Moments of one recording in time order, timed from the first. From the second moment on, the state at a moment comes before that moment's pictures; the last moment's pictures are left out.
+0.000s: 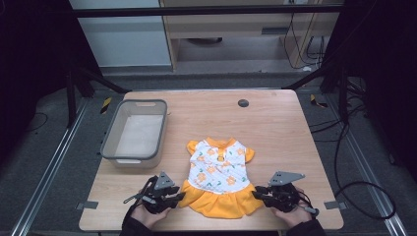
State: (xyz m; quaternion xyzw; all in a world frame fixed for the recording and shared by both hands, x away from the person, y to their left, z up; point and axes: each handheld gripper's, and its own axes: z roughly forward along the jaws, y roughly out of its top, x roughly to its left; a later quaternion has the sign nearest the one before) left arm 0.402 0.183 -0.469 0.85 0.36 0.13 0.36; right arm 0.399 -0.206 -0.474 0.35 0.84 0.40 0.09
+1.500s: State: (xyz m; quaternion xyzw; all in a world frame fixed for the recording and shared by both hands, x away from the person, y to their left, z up) left arm 0.563 0.129 -0.501 0.80 0.45 0.19 0.36; right arm 0.548 -0.174 -0.504 0.48 0.77 0.38 0.17
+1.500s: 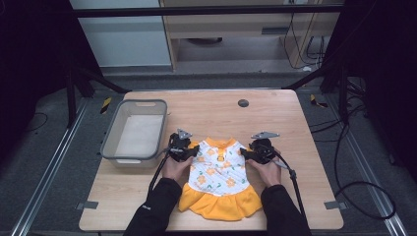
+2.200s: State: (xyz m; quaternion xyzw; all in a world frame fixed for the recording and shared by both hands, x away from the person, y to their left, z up) left arm 0.539 0.122 -0.424 0.77 0.40 0.24 0.43; right arm 0.539 -0.168 -0.443 0.42 0.76 0.46 0.21
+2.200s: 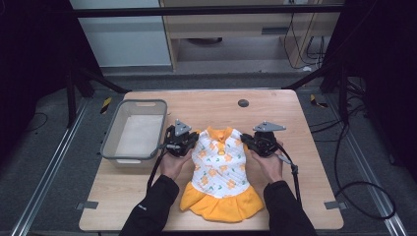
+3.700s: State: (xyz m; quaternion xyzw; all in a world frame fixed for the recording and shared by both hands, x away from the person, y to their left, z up) left arm 0.424 0.171 -0.478 0.84 0.38 0.13 0.37; right arm 0.414 -0.193 -0.486 0.40 0.81 0.39 0.17
